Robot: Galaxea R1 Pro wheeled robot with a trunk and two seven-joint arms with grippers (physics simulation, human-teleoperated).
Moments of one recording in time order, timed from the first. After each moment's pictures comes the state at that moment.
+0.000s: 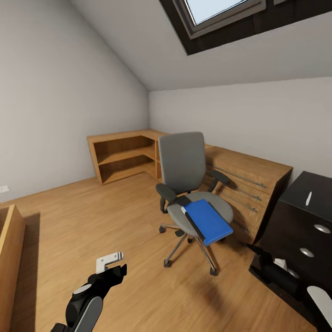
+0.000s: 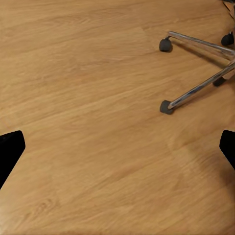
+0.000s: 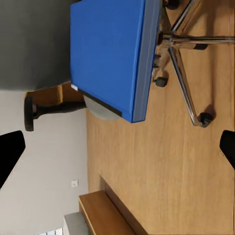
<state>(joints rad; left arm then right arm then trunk) -0.11 0.03 -0.24 -1.60 0.56 0.63 0.59 -0.28 -0.30 -0.25 -1.00 -1.41 0.69 0.09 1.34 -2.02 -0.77</state>
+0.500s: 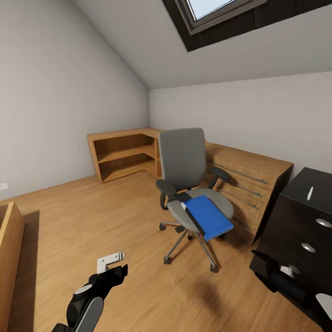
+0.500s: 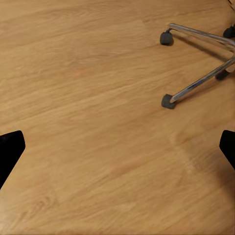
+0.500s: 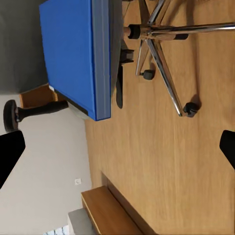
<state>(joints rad) -0.11 0.03 -0.24 -1.59 0.56 0.63 0.59 -0.28 -0.33 -0.29 -0.89 -1.41 0.76 0.14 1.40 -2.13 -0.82</state>
